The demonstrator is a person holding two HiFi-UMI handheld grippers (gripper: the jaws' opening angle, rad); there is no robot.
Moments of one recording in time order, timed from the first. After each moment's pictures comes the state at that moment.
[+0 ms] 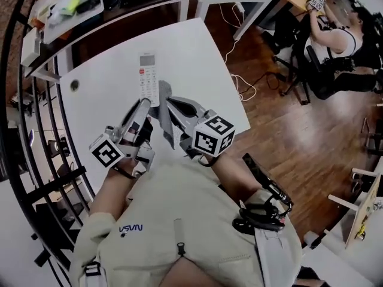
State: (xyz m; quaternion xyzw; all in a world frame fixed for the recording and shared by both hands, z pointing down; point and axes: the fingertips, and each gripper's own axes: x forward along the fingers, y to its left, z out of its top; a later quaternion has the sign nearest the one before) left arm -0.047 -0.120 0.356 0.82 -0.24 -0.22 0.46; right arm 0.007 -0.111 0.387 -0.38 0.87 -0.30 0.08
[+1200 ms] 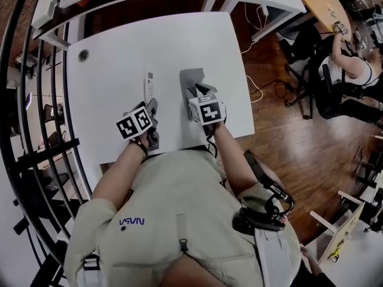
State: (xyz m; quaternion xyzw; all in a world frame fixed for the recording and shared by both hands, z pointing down) left arm -0.115 -0.109 0.594 0.67 -0.55 0.13 0.49; right arm 0.051 -0.148 0.580 -0.45 0.79 -0.27 -0.33
